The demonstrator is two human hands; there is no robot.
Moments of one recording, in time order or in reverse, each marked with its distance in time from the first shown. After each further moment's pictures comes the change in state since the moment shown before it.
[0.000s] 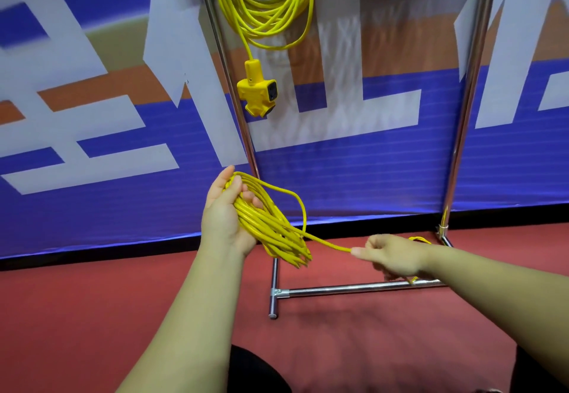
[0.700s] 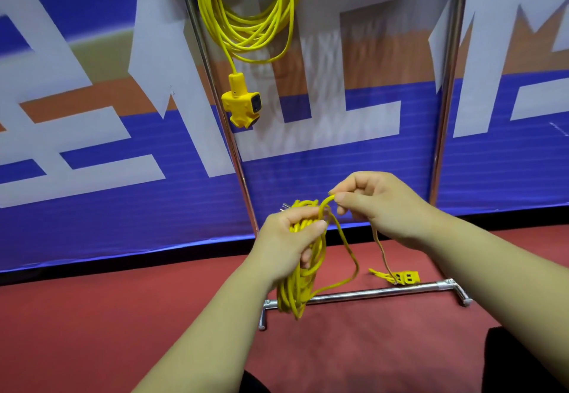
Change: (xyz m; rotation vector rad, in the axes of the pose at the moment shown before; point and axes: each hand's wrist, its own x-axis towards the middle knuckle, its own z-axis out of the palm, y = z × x) left_hand -0.039 -0.061 0.025 0.896 -0.515 -0.048; right_hand -0.069 -0.104 -0.043 0.407 0.299 -0.483
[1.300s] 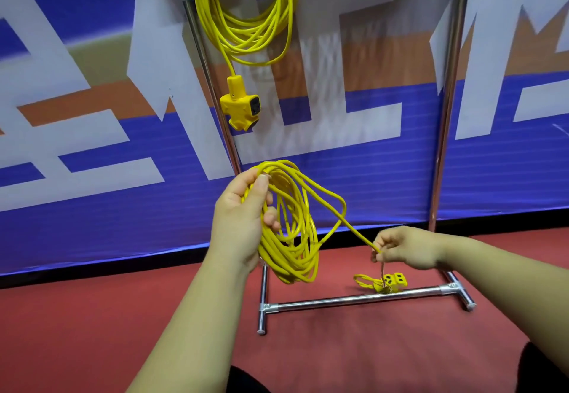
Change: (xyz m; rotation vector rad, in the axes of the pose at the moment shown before) left_hand 0.010 0.037 -0.028 -0.386 0.322 0.166; right_hand 0.014 0.143 -0.068 -0.410 -0.342 0.408
